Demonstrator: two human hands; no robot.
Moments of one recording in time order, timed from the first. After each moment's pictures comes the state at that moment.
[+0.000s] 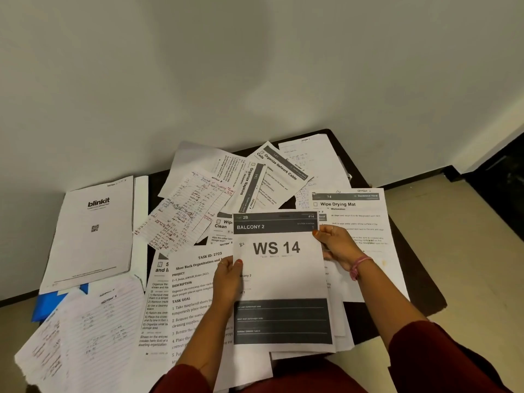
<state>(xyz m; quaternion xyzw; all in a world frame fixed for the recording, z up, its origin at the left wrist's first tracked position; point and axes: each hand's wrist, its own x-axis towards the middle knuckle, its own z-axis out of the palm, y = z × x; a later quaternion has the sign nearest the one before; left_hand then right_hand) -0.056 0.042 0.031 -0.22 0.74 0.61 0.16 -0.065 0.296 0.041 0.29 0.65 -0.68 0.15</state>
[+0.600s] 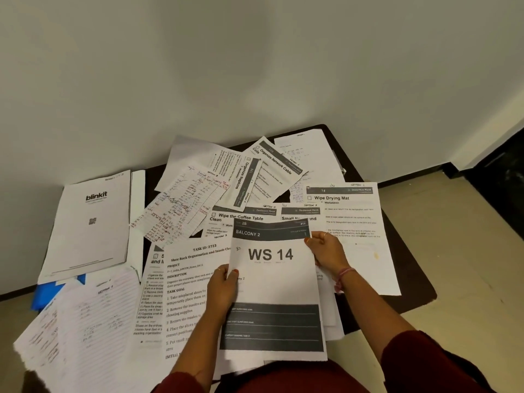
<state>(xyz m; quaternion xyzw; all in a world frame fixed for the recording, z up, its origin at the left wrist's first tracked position) -0.029 0.032 0.011 -0.19 0.81 0.52 0.20 -0.038 0.282 0.006 0.29 0.75 -0.59 0.08</state>
